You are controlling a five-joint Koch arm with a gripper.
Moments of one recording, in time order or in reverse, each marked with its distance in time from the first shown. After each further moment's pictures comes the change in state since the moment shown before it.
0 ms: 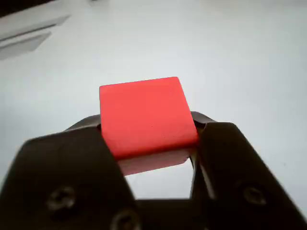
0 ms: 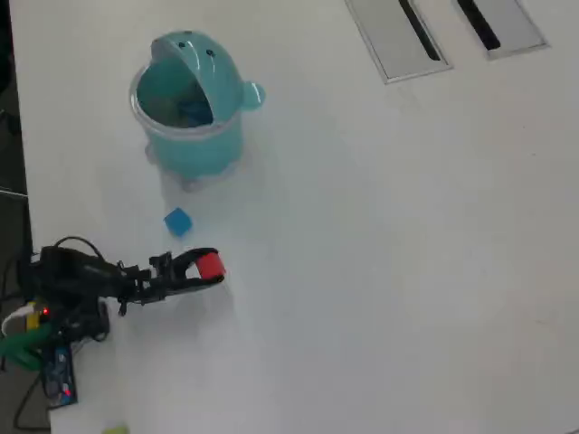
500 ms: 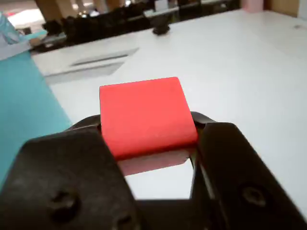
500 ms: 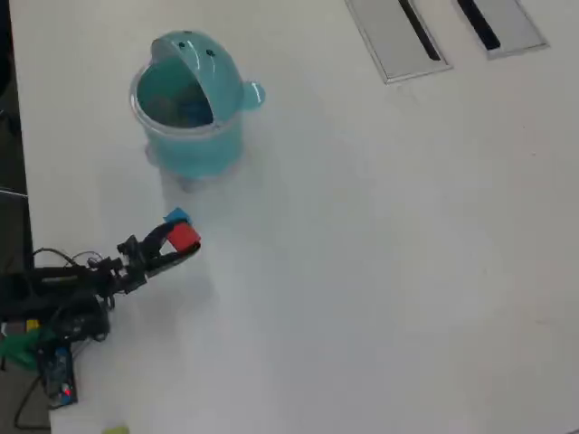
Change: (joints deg) arm -14.5 25.2 4.1 11.5 1.5
